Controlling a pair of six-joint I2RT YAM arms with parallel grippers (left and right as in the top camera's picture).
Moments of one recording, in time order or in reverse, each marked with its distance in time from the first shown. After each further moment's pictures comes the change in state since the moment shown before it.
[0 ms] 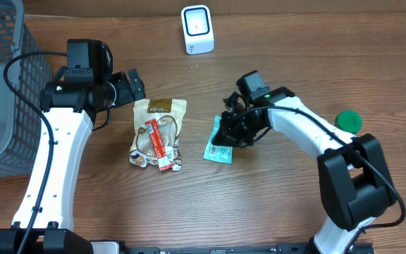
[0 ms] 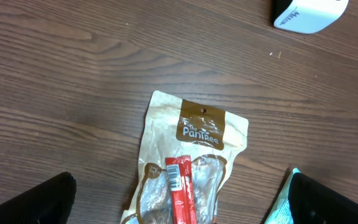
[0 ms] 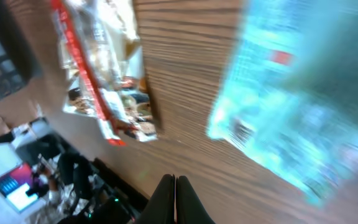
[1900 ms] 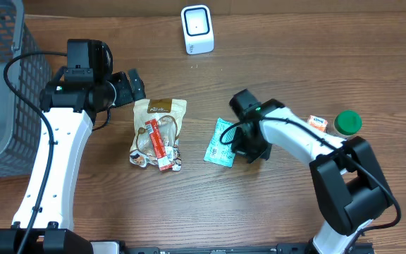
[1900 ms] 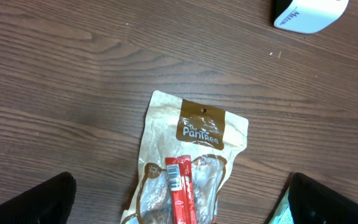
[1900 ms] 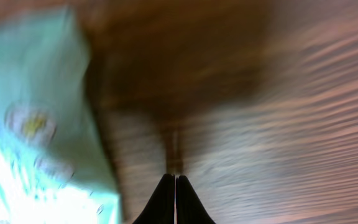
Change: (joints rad) left arm 0.000 0.000 0.000 0.000 0.000 0.000; right arm 0.094 -0.012 -0.098 -0.071 0.597 0.253
